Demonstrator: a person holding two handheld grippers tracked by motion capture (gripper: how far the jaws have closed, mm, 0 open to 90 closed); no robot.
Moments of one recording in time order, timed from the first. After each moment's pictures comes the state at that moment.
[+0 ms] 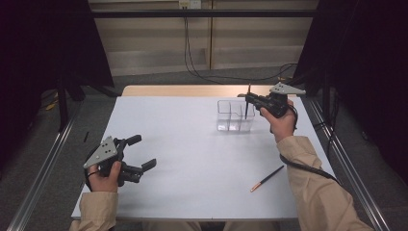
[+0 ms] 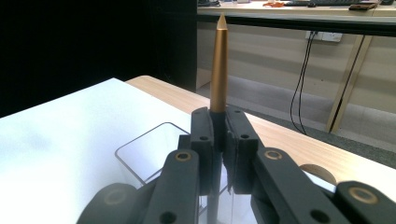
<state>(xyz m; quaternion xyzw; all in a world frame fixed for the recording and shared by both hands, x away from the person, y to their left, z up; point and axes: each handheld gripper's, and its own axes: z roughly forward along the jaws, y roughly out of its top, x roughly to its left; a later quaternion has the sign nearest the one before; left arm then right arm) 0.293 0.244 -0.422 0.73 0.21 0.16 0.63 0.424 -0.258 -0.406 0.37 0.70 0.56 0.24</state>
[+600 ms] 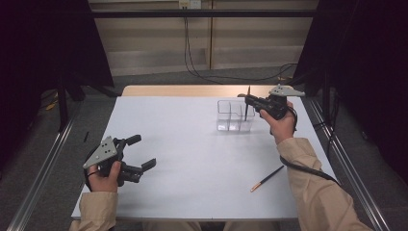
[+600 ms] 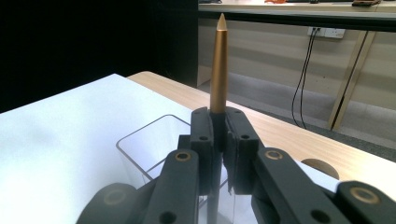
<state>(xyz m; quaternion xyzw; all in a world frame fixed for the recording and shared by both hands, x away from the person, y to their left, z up) 0.293 0.245 -0.422 0.73 0.21 0.16 0.63 0.422 -0.258 -0.411 0.37 0.70 0.56 0.24</state>
